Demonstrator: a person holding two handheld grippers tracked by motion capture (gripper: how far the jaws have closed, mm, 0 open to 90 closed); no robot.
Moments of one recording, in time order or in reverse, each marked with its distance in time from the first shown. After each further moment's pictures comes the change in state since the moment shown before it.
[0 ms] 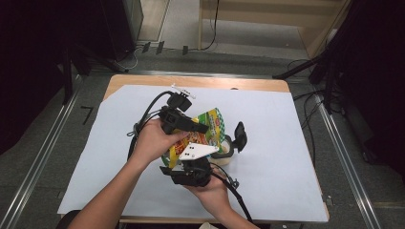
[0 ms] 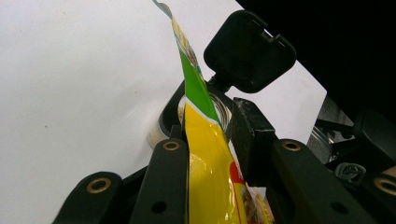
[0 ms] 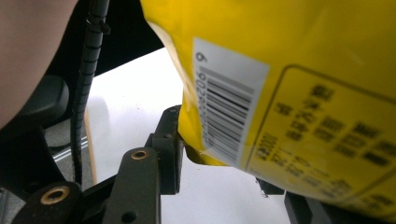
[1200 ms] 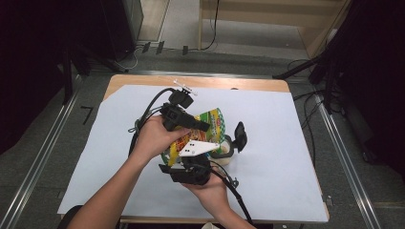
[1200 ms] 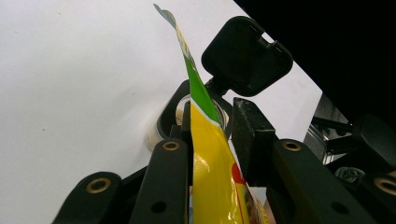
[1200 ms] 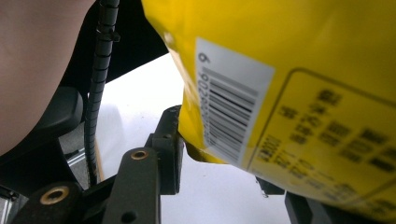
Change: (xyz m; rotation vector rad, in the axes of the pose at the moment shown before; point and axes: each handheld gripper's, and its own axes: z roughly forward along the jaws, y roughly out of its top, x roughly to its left) left arm 0.001 0.009 -0.001 0.021 -0.007 -0.004; right arm 0.000 0.007 -0.002 0.001 0.004 0.043
